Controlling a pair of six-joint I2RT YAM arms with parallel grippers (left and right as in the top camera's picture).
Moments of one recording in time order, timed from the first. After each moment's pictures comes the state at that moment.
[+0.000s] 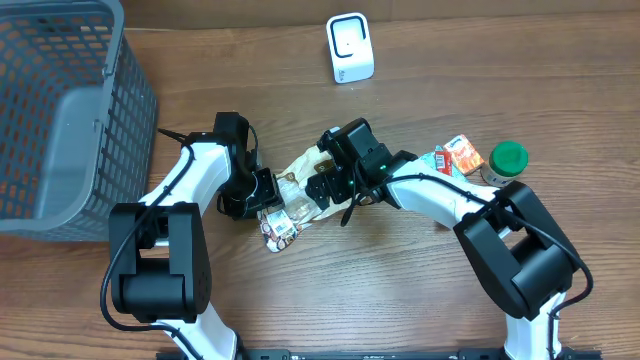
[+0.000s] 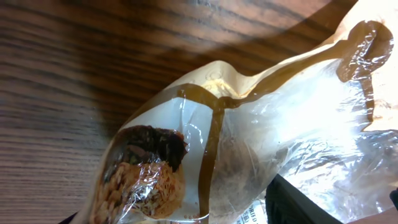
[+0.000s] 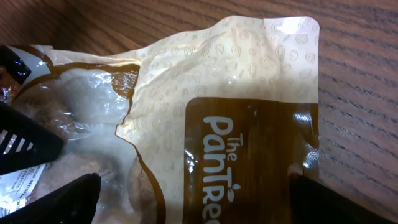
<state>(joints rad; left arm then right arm) -0.03 1.87 1.15 -0.90 0.21 -0.31 0.66 2.04 1.26 -0.23 -0.28 0.19</state>
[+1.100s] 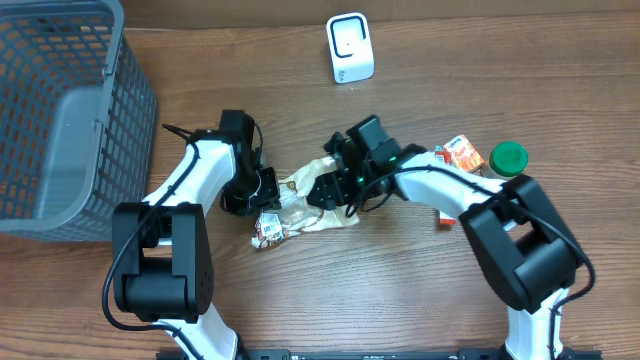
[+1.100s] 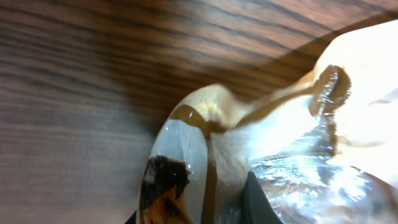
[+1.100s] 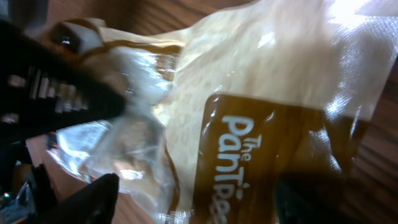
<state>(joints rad) -0.06 1.87 1.20 -0.96 0.19 -0.30 0.58 2.04 1.27 -0.33 -0.61 0.31</state>
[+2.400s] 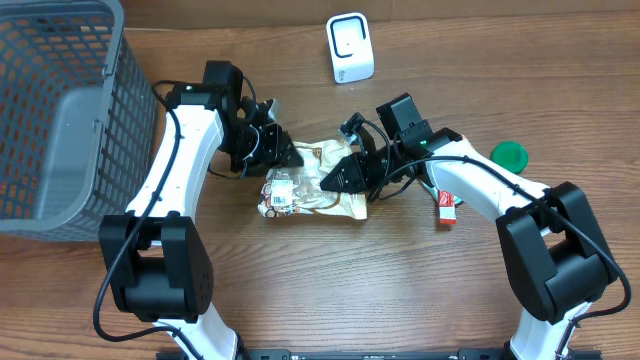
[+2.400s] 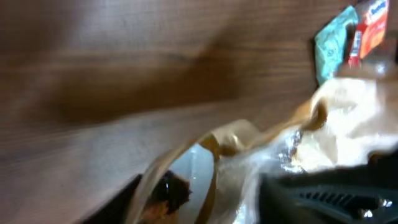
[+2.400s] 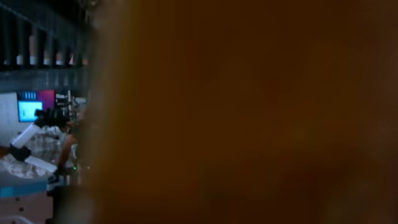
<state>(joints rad) -0.05 1.87 1.53 -1.17 0.49 -0.09 0.49 1.95 1.26 -0.37 -0.92 0.27</state>
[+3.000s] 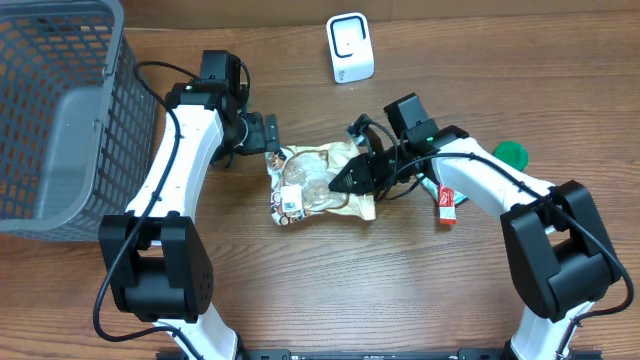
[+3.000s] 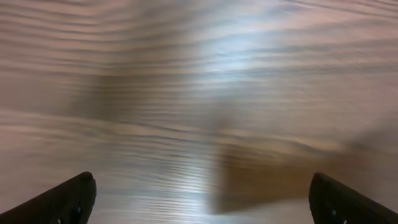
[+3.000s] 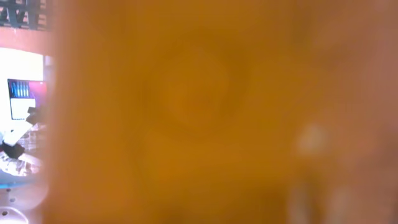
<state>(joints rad) -0.05 1.87 1.53 -1.00 -0.02 -0.23 0.46 1.95 1.26 -0.44 -0.92 0.20</state>
